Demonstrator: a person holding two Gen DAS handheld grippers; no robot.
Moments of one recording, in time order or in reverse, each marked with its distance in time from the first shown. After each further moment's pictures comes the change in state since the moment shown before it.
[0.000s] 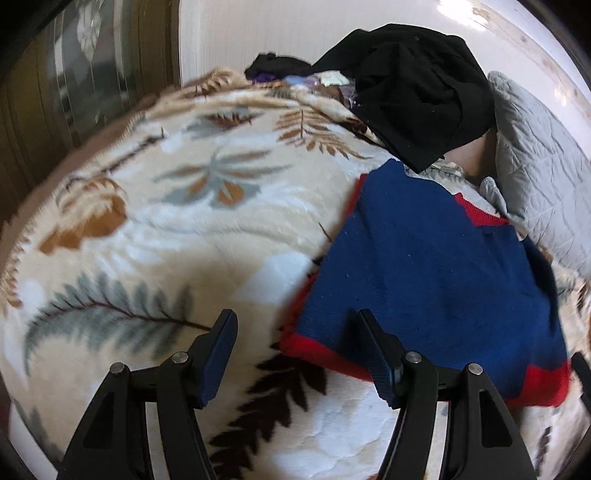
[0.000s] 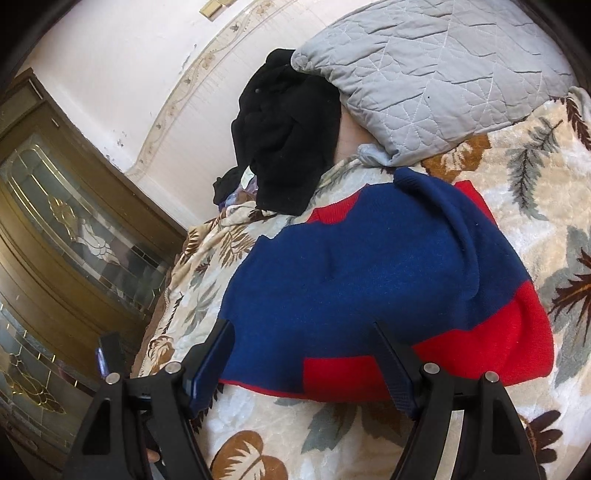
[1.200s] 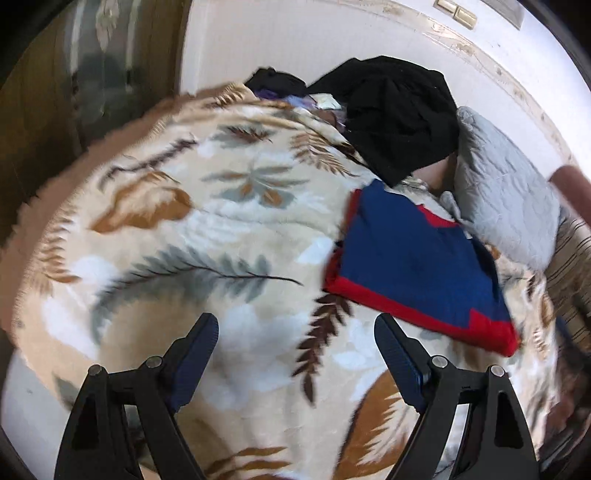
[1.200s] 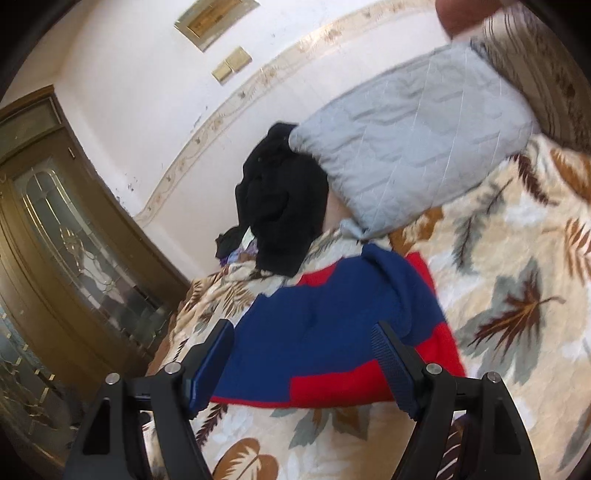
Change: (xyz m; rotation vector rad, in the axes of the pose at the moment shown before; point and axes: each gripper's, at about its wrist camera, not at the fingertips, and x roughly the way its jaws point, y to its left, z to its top) left arm -0.090 0.079 -0.024 -0.038 0.009 -0.194; right arm -0.097 -0.011 0.006 0.011 -0.202 0.002
